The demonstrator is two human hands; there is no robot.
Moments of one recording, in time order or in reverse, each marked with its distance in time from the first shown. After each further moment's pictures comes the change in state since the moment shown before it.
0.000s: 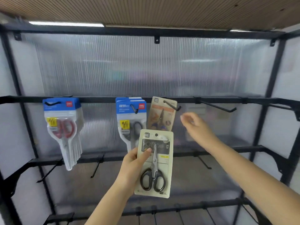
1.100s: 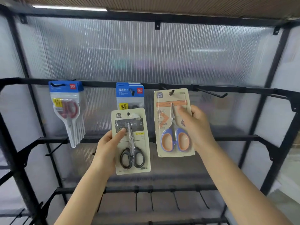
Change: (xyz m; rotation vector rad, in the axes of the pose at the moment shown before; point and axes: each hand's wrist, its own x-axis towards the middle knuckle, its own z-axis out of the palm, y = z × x) left_hand -0.036 0.020 -0.022 -0.131 0.195 0.097; right_hand -0.066 -0.035 0.000 0.519 0.111 0.071
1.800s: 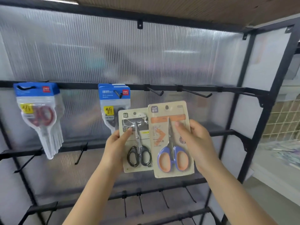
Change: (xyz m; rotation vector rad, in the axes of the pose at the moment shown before) left_hand 0.021 -0.015 0.034 -0.033 -0.143 -0.092; right_hand -0.048 -0.003 -0.015 -0.120 0.095 0.027
